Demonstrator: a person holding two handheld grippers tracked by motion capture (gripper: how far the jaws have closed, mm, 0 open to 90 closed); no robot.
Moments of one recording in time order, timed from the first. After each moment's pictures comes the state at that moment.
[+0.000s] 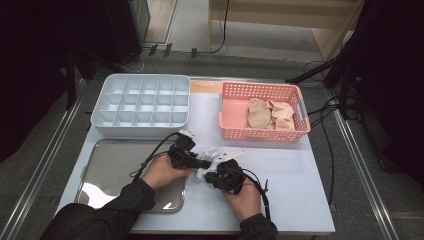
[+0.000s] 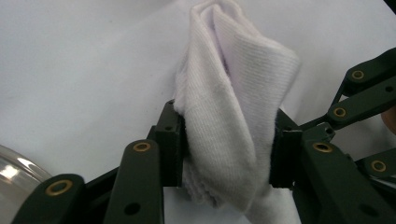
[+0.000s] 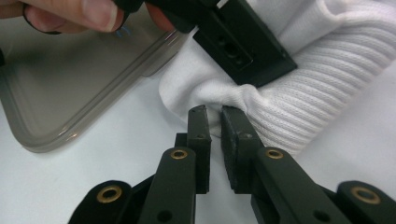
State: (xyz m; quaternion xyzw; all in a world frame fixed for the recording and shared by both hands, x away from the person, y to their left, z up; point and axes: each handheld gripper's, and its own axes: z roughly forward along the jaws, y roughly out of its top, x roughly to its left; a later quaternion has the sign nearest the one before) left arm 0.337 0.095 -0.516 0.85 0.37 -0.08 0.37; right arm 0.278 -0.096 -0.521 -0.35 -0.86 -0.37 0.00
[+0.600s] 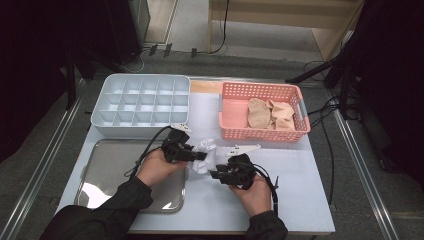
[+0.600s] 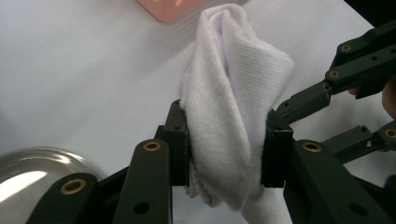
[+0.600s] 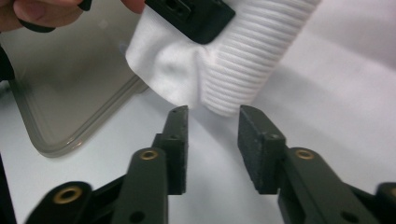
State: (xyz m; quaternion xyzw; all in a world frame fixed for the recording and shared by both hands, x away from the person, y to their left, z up) left arm 0.334 0.113 -0.485 0.83 0.38 -0.03 0.40; right arm 0.285 -0.122 -0.501 -0.36 -0.84 -0.40 0.00
